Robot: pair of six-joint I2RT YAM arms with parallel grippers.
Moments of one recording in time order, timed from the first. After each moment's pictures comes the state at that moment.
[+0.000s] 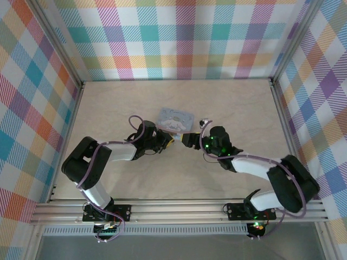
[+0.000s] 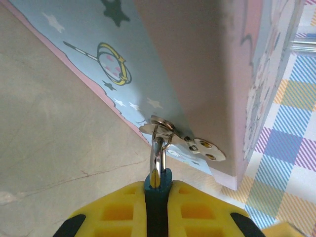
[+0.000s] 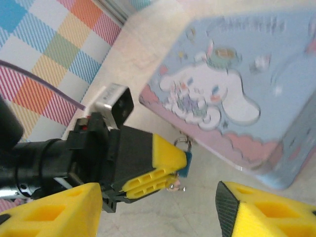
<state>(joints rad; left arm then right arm) -0.54 1.68 0.71 0.32 0.35 -1.35 0.64 1.35 0.52 0.50 -0.24 0.61</state>
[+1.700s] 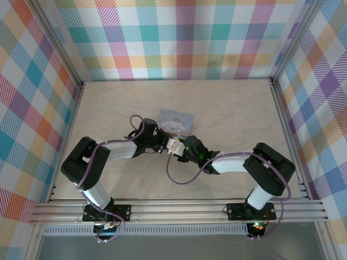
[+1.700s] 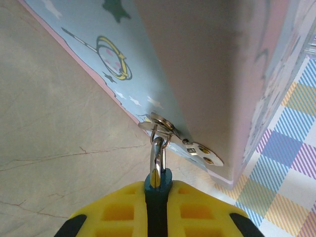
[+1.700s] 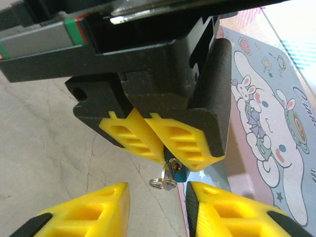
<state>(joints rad) -0.54 1.68 0.77 0.20 0.39 -1.42 0.91 1.63 0.65 0.43 0.13 -0.56</state>
